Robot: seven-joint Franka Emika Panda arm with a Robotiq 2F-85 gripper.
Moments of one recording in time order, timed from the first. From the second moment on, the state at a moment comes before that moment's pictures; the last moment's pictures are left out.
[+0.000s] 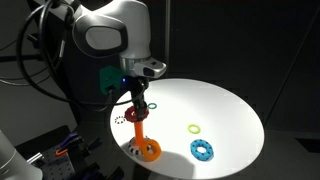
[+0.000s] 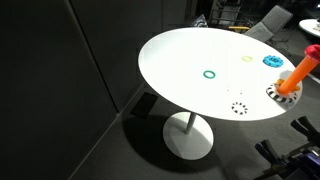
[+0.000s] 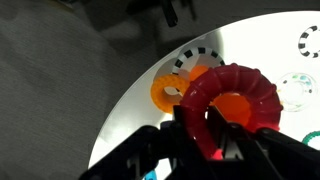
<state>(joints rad) -0.21 -0.22 -0.20 -2.57 -0.06 2.30 0.04</state>
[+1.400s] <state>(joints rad) -0.19 -0.16 -0.20 -2.55 -0.01 2.33 0.01</state>
